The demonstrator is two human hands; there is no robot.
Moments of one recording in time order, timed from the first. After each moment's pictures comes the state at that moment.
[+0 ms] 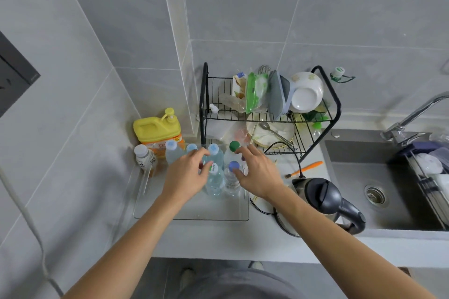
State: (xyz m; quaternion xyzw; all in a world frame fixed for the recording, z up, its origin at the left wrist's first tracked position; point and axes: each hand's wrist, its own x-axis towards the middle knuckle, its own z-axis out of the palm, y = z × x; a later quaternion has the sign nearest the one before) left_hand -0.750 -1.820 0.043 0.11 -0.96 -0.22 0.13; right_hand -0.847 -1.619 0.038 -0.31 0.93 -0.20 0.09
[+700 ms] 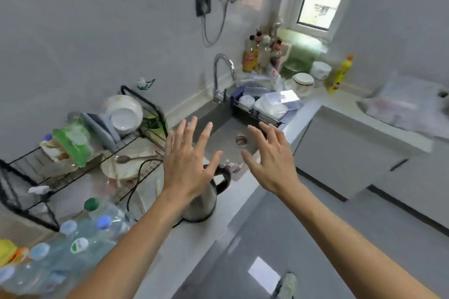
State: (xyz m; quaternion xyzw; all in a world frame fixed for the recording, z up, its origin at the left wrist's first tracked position) left_hand -0.801 -1.540 0.130 -0.32 -0.93 -0.15 0.14; right_hand -0.704 -1.335 0.124 0.15 0.96 -0.17 -0.16
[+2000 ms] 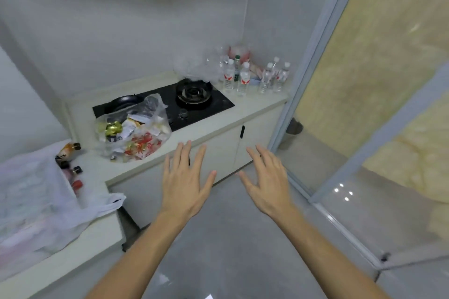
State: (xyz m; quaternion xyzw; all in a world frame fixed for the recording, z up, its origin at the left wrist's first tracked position) left_hand -0.379 -0.518 0.099 -0.81 -0.55 -0.20 -0.03; right_hand -0.160 -0.577 0.111 0.74 0.64 -0.08 -0.22
